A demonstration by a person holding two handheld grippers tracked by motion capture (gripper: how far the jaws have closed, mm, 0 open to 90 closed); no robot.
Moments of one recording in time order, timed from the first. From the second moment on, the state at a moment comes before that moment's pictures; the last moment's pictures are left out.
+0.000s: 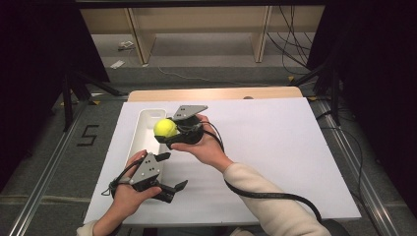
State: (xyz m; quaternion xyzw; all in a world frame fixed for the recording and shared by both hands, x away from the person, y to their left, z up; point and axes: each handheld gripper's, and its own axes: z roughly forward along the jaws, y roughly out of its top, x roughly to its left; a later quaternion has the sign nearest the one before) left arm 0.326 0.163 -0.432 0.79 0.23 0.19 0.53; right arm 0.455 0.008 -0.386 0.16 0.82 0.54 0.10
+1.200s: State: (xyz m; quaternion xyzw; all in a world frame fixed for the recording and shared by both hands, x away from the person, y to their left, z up) left arm 0.325 0.163 -0.432 0.79 0.23 0.19 0.53; right arm 0.458 0.023 -0.379 0.15 0.82 0.54 0.09
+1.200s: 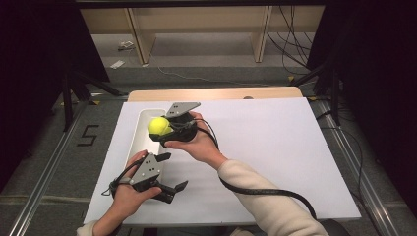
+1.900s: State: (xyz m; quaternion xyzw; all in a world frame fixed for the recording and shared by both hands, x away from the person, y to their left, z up) left arm 0.325 0.162 -0.432 0.79 0.23 0.19 0.53; right arm 0.460 0.031 -0.377 0.15 0.82 0.54 0.09
